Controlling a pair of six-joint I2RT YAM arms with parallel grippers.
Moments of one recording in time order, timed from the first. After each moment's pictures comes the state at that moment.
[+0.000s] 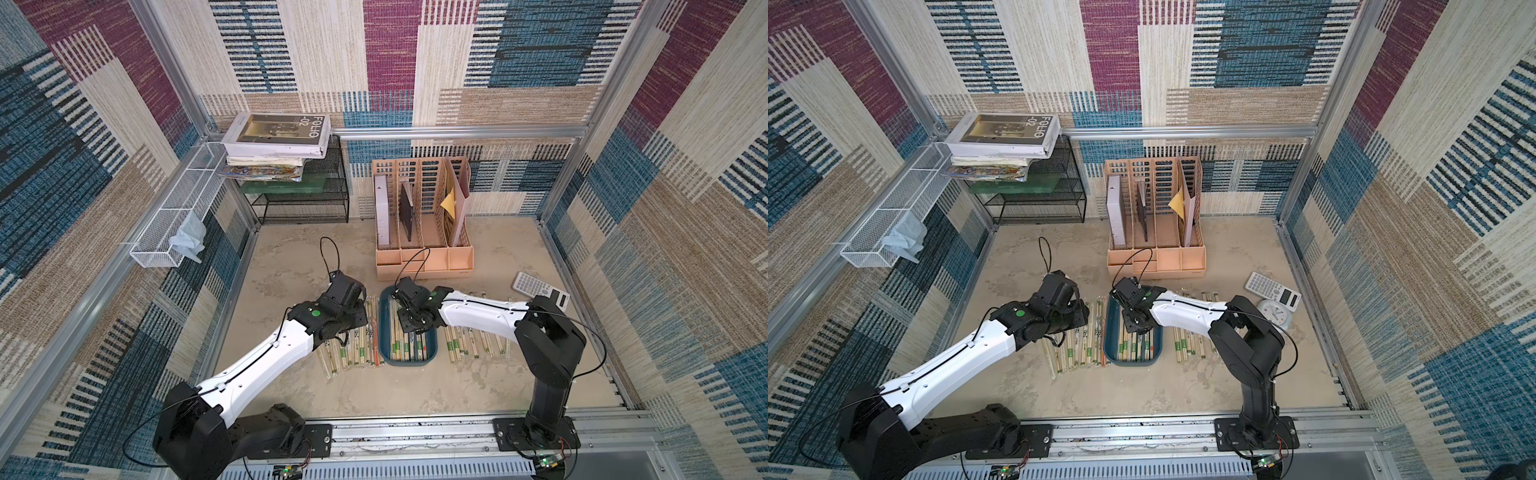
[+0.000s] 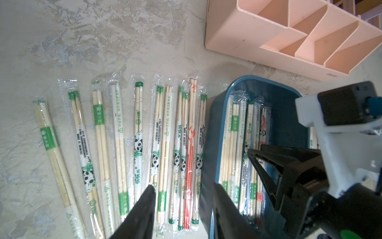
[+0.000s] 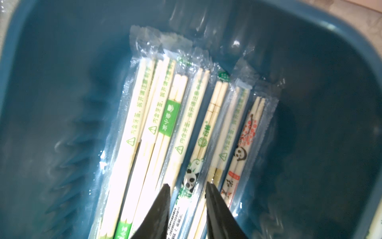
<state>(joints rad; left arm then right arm) -0.58 1.22 0.92 -0.65 -0.13 -0.74 0.89 1.87 1.26 -0.59 0.24 0.51</state>
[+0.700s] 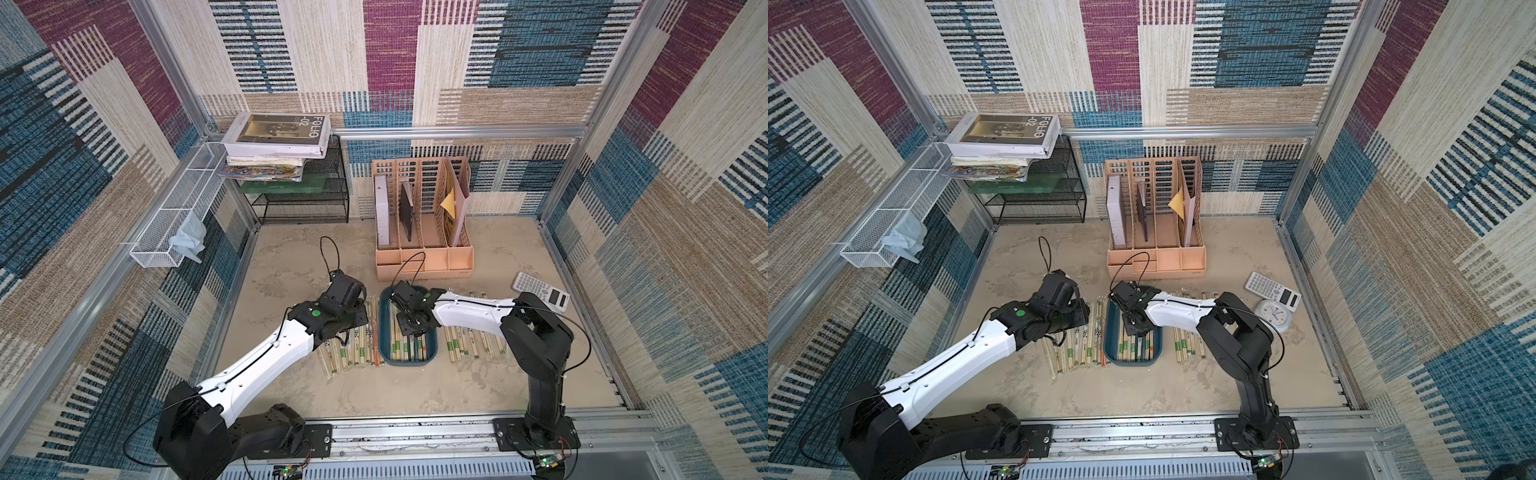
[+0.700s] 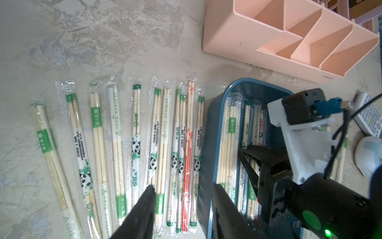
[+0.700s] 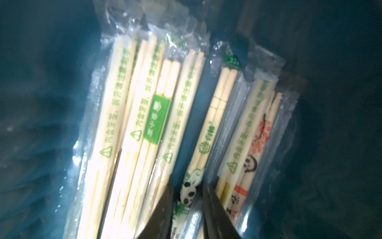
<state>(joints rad) -0.58 1.22 0.92 -0.64 -0.13 -0.74 0.89 1.94 1.27 -0.57 0.24 0.51</state>
